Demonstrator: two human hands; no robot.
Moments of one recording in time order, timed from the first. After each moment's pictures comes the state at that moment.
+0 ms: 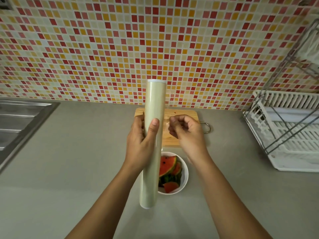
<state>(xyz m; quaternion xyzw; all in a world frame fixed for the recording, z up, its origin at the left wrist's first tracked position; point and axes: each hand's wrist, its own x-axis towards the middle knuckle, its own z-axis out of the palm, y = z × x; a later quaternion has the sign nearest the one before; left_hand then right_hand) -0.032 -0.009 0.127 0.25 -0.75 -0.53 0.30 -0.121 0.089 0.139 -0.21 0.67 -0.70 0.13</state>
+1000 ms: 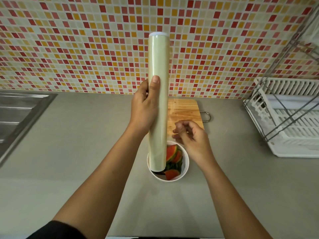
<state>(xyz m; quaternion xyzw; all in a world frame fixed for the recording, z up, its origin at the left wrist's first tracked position) -0.075 -0.029 0.159 0.20 -0.70 -0.60 0.33 -0.109 0.123 0.099 -0.25 0.70 -0.66 0.13</state>
